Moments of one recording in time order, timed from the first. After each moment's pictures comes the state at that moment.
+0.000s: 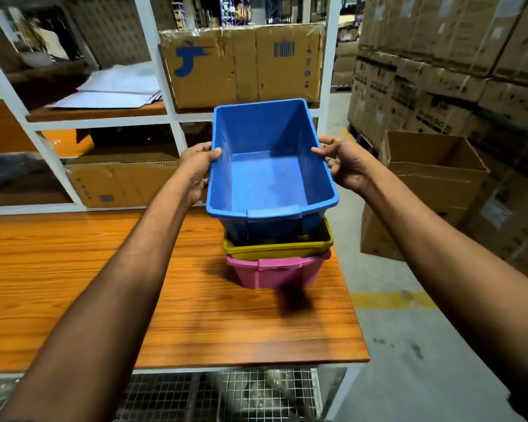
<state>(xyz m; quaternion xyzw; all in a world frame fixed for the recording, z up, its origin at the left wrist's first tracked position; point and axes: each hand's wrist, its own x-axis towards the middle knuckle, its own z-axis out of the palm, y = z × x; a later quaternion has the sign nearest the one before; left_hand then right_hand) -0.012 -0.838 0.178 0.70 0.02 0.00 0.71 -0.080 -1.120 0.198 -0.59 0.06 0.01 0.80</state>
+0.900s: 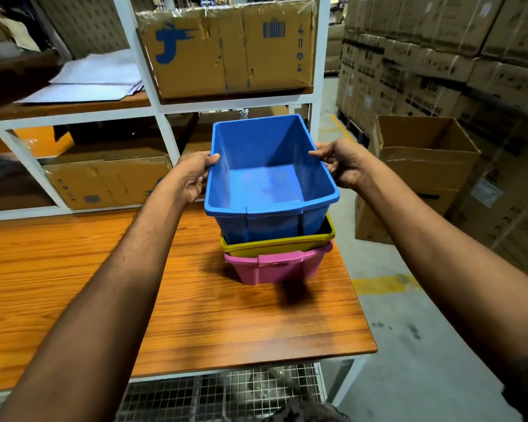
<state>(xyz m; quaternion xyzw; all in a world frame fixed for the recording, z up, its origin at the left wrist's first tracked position) 0.015 -0.833 0.153 0.70 0.05 -0.12 0.70 -0.068 -1.118 0.175 -0.56 0.16 0.04 0.81</state>
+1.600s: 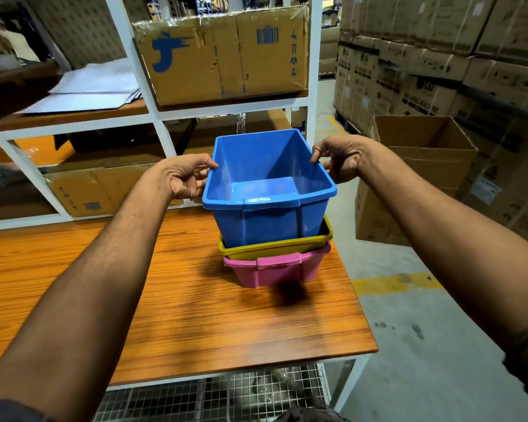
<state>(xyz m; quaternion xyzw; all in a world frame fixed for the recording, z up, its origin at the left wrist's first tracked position) 0.009 -0.820 0.185 0.67 0.09 -0.28 0.69 -0.066 -1.130 0.200 -0.62 0.24 0.16 0.73</state>
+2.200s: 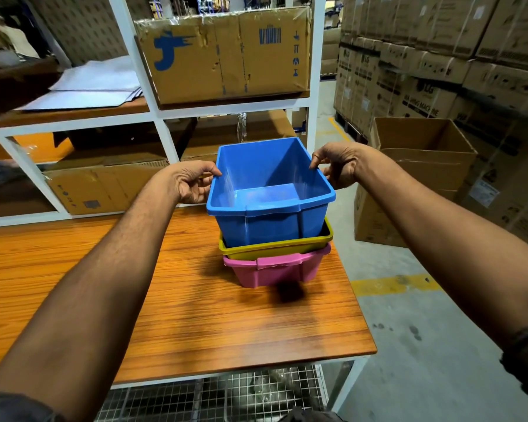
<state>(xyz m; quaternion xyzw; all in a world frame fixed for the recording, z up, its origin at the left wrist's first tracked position) 0.008 -0.828 0.175 0.70 0.12 -0.27 0.65 -0.059 -1.129 0.188 -0.64 0.27 0.17 0.70</state>
